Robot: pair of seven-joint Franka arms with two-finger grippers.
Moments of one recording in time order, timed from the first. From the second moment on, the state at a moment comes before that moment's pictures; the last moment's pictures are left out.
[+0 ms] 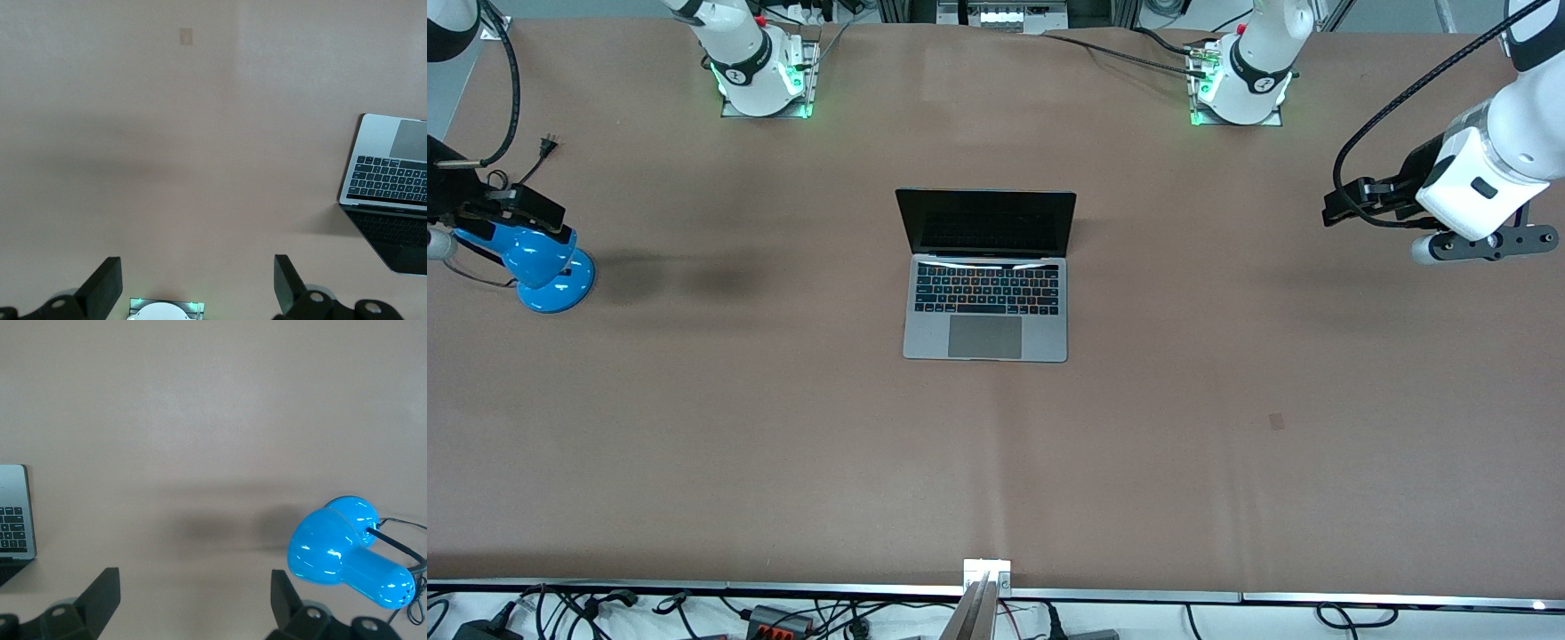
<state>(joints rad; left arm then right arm) 0.07 0.06 -0.18 -1.57 -0.06 1.45 -0.23 -0.03 0.01 -0.03 -1.66 -0.02 1.67 -0.02</state>
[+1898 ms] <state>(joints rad) 0.07 0.06 -0.18 -1.57 -0.10 1.47 -0.20 0.04 0.04 -0.01 -1.67 -0.02 1.57 -0.02</state>
